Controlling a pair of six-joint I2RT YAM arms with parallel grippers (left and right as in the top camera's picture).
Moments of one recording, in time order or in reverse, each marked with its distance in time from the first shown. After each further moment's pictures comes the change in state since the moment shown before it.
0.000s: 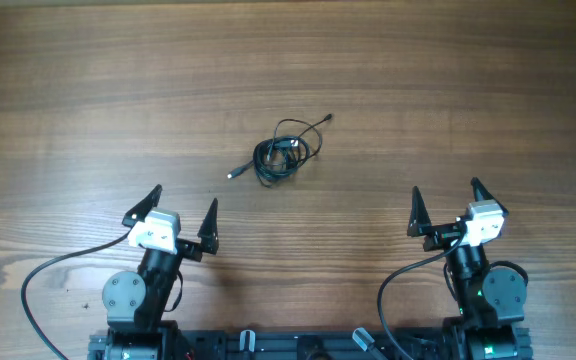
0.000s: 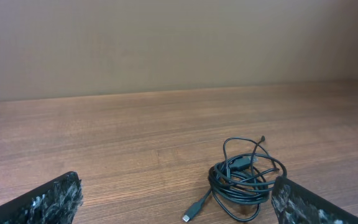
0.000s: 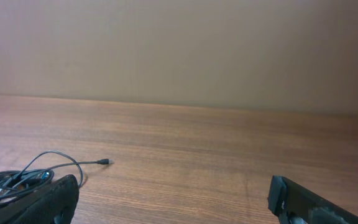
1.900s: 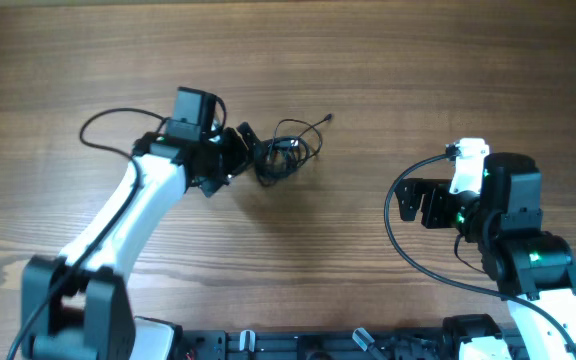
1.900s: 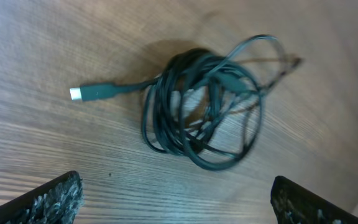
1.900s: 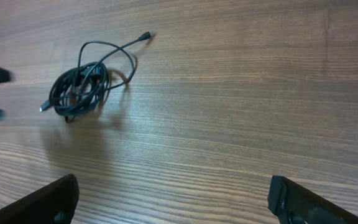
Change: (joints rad) left arm -0.228 1.575 1.027 -0.569 0.071 -0.832; right arm -0.004 0.856 0.770 -0.754 -0.202 0.184
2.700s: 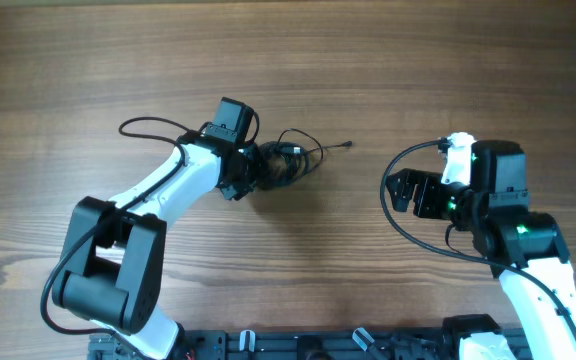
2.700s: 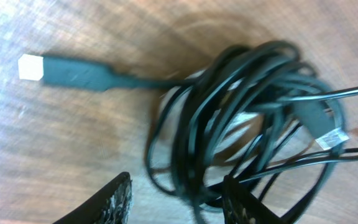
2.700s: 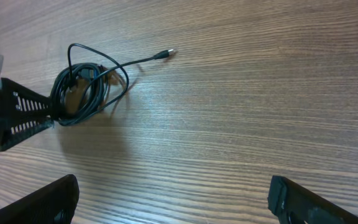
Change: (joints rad) left arm -0.103 0.188 0.000 0.068 -0.080 -0.066; right arm 0.000 0.131 0.000 0.038 -0.046 0.080
